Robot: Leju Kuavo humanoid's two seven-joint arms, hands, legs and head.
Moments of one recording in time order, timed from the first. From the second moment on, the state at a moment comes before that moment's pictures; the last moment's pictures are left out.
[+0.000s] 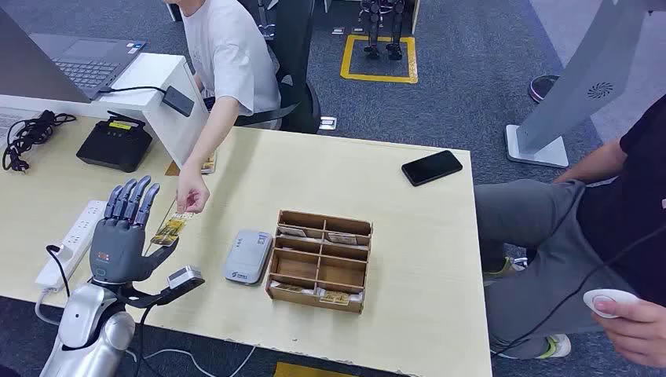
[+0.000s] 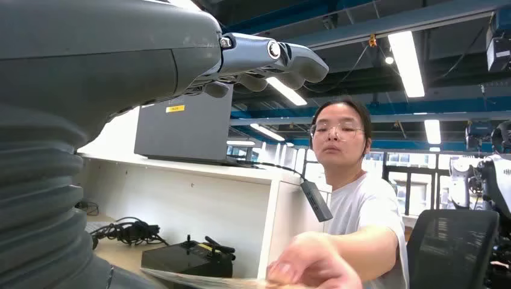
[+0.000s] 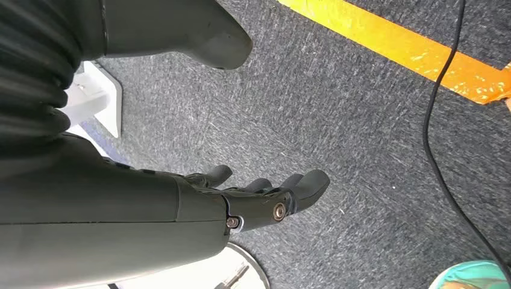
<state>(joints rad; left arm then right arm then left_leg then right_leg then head) -0.02 0.24 0.09 -1.48 -1.07 0.69 -0.34 -0.01 0.09 -0.33 -0.18 1.13 -0.28 -0.07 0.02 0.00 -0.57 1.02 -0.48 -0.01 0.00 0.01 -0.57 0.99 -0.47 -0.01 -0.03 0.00</state>
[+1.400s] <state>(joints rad) -0.04 0.22 -0.02 -1.48 -0.26 0.06 -0.11 0.00 0.10 -0.36 -0.18 1.12 -0.31 -0.07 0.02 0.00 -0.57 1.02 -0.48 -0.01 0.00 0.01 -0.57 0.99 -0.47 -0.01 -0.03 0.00</state>
